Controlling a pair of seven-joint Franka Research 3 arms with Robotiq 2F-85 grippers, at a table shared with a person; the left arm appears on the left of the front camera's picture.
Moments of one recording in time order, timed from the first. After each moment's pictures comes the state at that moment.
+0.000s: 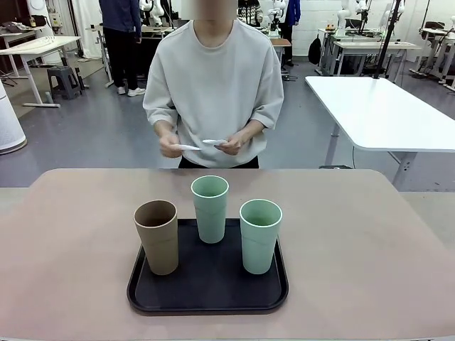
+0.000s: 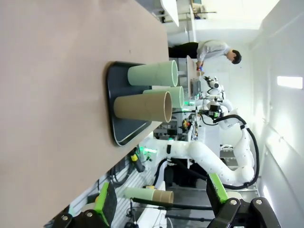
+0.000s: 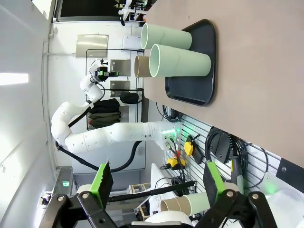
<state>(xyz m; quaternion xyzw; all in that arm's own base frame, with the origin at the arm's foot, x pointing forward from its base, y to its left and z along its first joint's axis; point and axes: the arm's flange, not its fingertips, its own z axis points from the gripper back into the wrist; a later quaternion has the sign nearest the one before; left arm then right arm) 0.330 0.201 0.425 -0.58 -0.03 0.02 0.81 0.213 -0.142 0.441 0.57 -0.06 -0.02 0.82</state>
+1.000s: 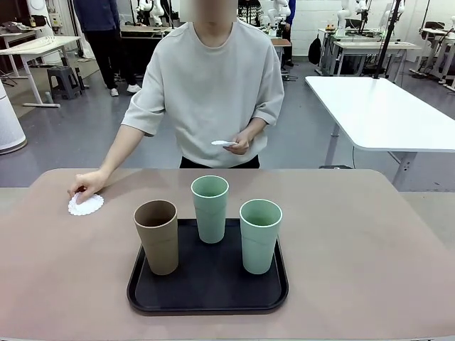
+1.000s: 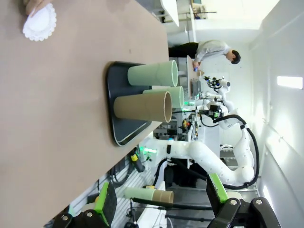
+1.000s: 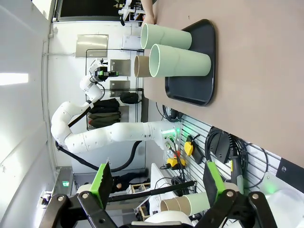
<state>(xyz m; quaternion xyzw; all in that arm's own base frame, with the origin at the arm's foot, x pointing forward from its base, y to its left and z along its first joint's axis) 0.330 0.201 0.425 -0.58 -0.03 0.02 0.81 0.213 -0.142 0.441 0.57 -0.06 -0.02 0.82</state>
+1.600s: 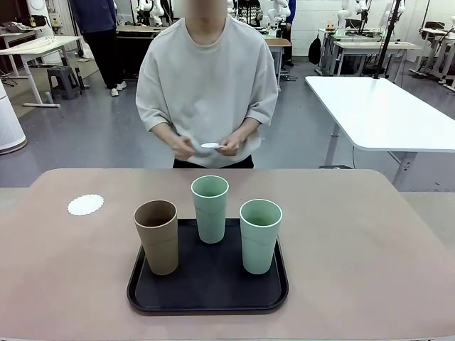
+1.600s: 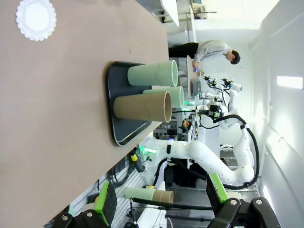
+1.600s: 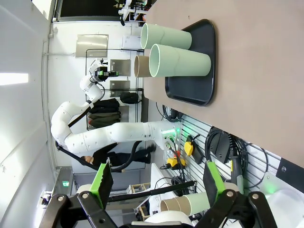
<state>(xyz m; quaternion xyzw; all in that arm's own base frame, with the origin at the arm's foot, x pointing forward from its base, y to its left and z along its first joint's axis) 0.330 0.201 0.425 -0.58 -0.03 0.02 0.81 0.213 -0.142 0.441 0.57 -0.06 -0.02 0.82</state>
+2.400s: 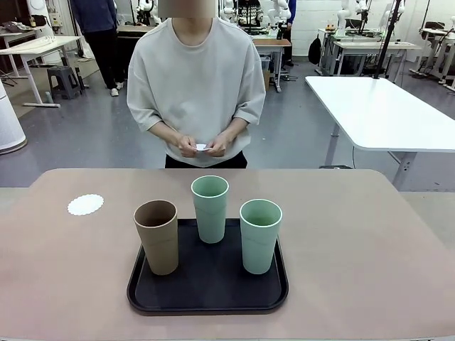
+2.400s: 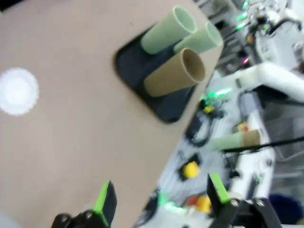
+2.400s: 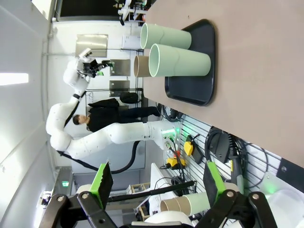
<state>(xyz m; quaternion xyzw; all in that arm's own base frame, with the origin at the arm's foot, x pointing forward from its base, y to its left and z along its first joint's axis) 0.380 0.107 0.501 -0.36 -0.08 -0.33 0.87 0.214 -0.141 0.441 0.57 -0.06 -0.02 0.82</state>
